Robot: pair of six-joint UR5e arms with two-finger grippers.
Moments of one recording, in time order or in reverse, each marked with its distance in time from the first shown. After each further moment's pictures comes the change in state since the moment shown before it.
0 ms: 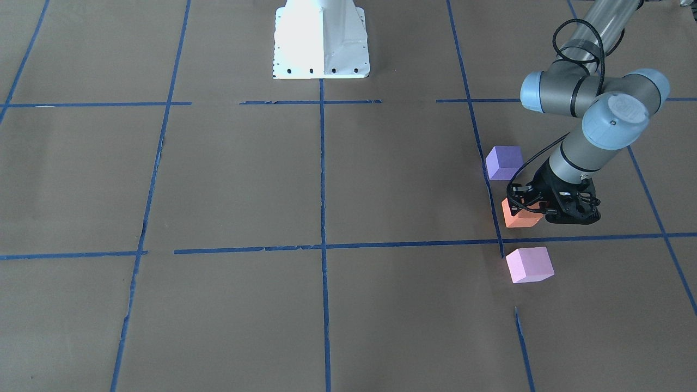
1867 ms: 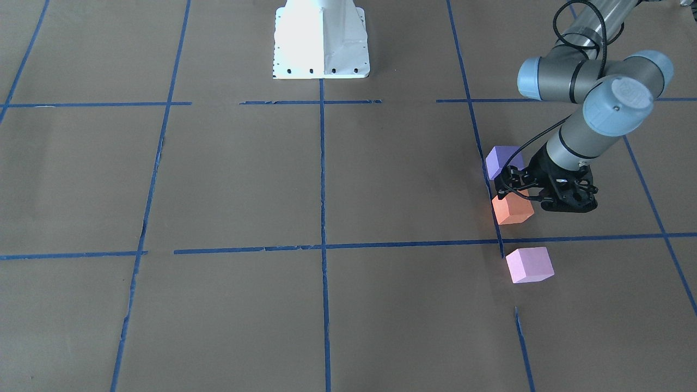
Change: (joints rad) left arm -0.163 0.021 -0.188 0.205 -0.052 0.212; right arm 0.000 0.000 0.000 0.000 0.000 0.001
